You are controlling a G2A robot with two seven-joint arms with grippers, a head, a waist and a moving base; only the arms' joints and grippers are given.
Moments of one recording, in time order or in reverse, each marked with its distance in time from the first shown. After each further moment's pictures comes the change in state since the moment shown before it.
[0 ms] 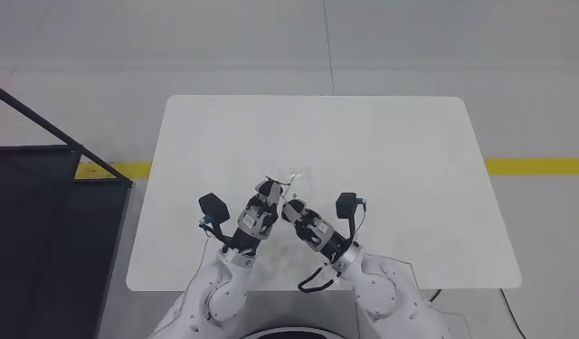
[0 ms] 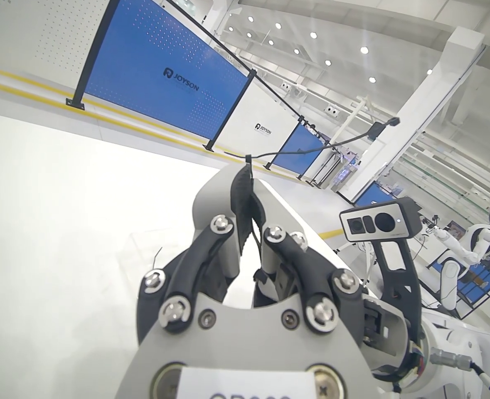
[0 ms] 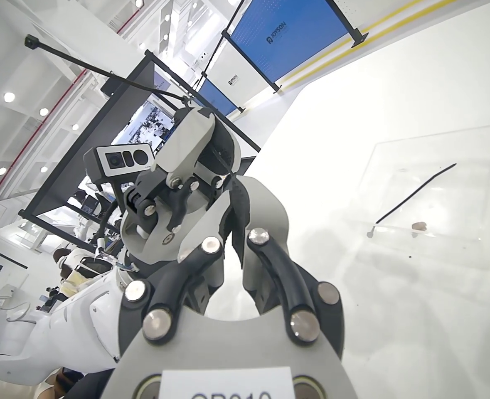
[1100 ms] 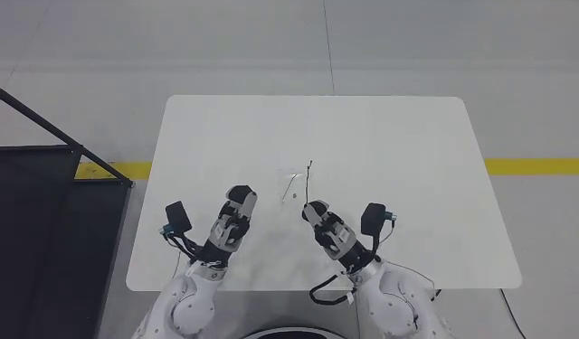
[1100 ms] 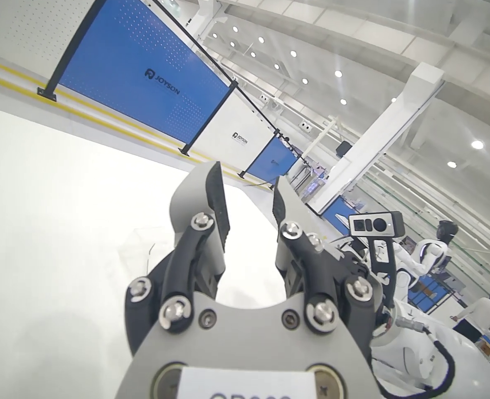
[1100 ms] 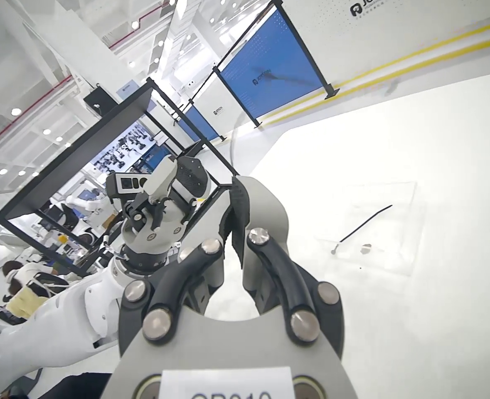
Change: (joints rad) left arm 0.154 0.035 -0.184 -0.113 -0.174 -0.267 -0.102; right arm -0.174 0.024 0.107 -0.200 -0.221 0.049 -0.139
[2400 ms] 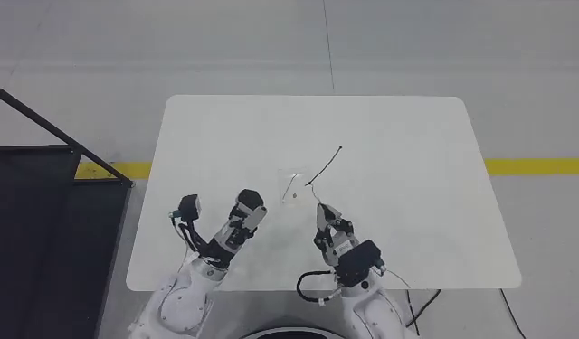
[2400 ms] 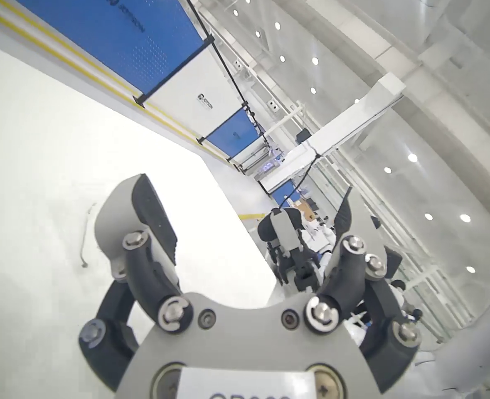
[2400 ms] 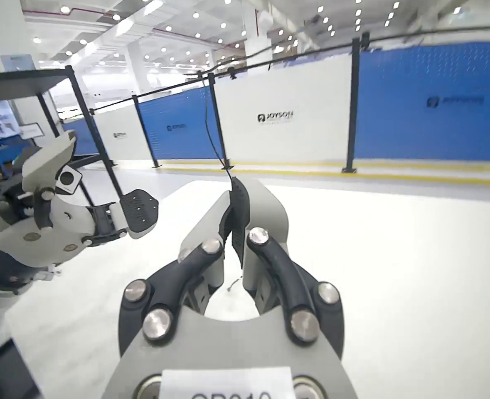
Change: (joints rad) left arm -0.019 0.023 -0.001 -0.029 -0.440 -0.048 -0.429; right arm -0.032 -0.034 -0.124 0.080 -0.677 0.529 -0.555
